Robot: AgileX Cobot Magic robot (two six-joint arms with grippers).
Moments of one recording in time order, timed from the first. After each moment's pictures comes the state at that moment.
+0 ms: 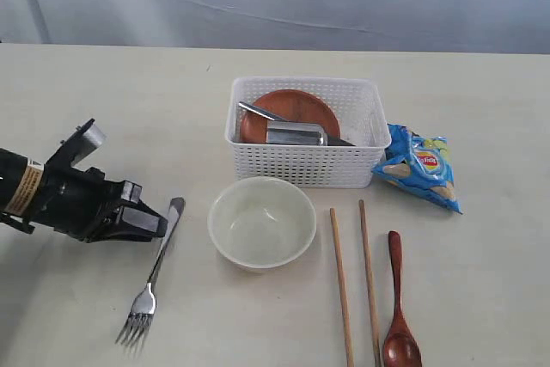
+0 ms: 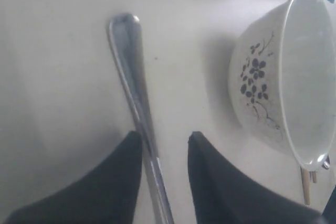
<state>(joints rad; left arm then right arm) -0.04 1.90 -0.70 1.74 -0.85 -1.79 0.33 1.39 -1.42 0.27 0.64 -0.13</state>
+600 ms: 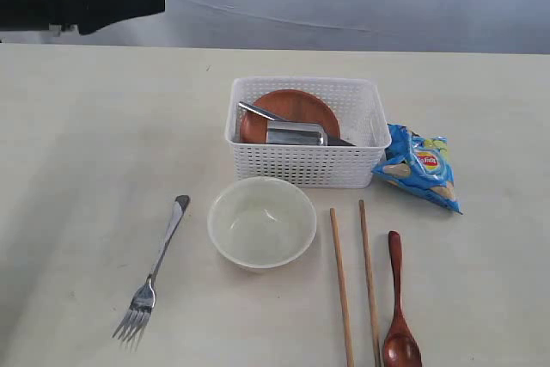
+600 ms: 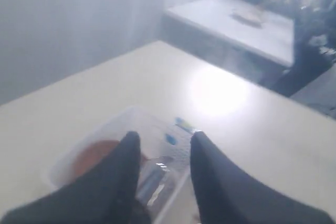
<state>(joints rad) 0.01 1.53 -1.00 1.54 -1.10 -1.41 0.33 1.39 -1.42 0.27 0.64 -0.13</state>
